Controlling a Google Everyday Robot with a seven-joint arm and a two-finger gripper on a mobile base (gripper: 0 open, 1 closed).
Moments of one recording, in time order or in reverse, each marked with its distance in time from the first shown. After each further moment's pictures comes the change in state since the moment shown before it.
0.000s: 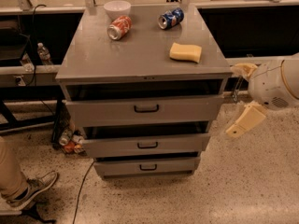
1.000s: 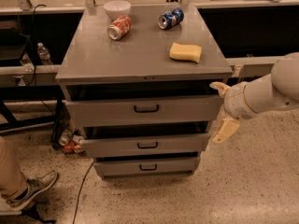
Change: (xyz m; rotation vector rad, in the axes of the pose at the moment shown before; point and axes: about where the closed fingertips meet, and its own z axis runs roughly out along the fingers) arm 0.059 -0.024 0.118 -0.027 0.021 -0.180
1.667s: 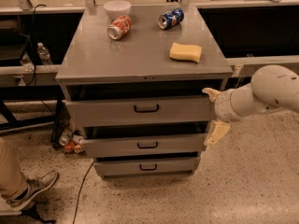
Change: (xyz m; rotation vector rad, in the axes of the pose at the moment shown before) arm 0.027 -0.008 0.054 -0.004 0.038 -0.075
